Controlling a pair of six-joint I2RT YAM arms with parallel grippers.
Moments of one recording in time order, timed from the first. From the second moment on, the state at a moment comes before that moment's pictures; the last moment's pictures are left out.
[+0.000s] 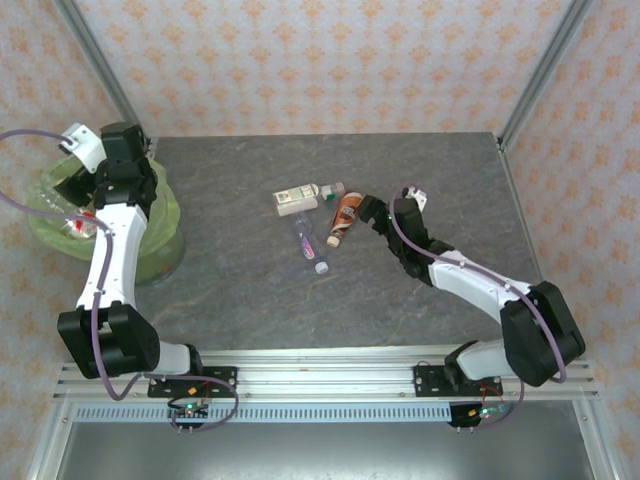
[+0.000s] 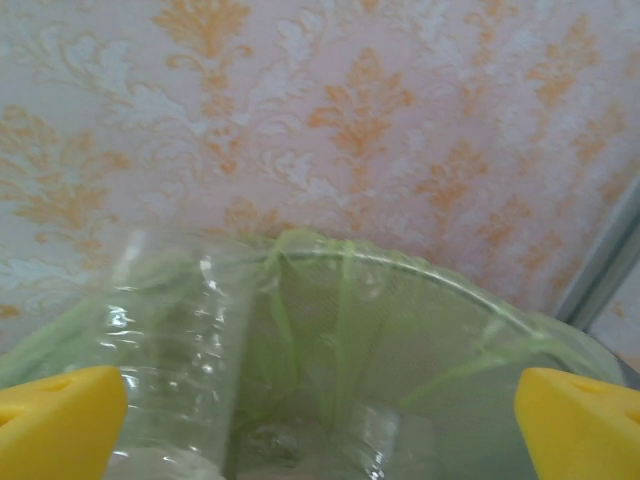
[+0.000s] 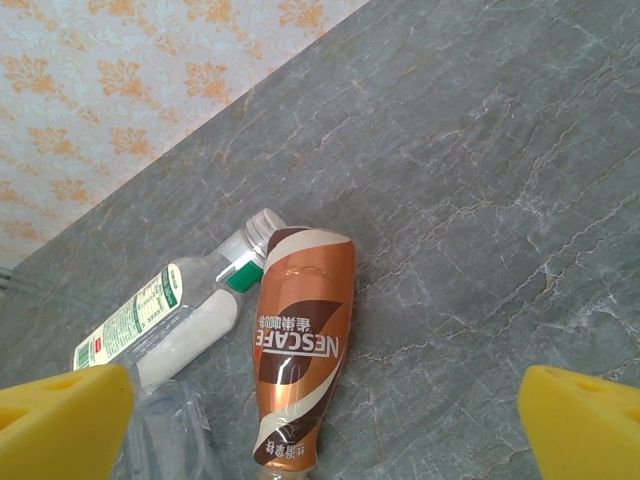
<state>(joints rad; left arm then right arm) 0.21 1.38 1.34 -0.41 -0.93 -0.37 0.52 1.36 0.75 0.09 0.26 0.82</state>
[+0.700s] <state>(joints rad) 0.03 1.27 1.30 -0.47 -0.59 -0.47 0.57 1.52 0.86 0.00 0.06 0.69</state>
